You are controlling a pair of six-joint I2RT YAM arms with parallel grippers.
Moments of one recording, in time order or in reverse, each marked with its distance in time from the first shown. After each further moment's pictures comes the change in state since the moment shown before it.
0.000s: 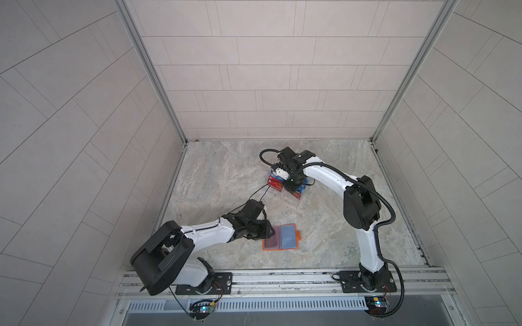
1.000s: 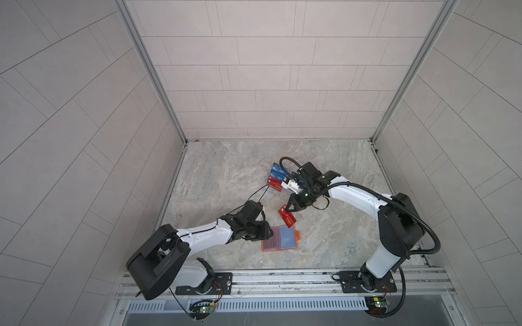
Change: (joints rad) left arm 0.000 -0.039 -0.014 -0.031 -0.020 0.007; right arm -0.024 -0.426 -0.680 0.378 -0.667 0.460
